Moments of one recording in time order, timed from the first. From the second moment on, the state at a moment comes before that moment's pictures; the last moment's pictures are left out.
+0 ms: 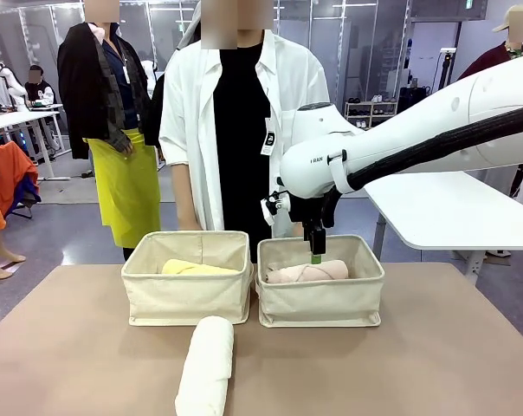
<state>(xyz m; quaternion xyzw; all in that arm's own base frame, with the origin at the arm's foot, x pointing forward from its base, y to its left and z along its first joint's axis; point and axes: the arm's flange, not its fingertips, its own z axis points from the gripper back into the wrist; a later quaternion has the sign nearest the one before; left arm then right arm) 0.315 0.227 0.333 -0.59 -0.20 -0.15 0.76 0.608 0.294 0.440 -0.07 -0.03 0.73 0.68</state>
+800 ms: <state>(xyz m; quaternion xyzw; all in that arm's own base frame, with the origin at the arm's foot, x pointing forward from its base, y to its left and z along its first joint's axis) 0.315 0.227 0.333 -0.59 -0.20 -0.15 0.76 0.600 0.290 0.460 -0.06 -0.03 0.72 0.69</state>
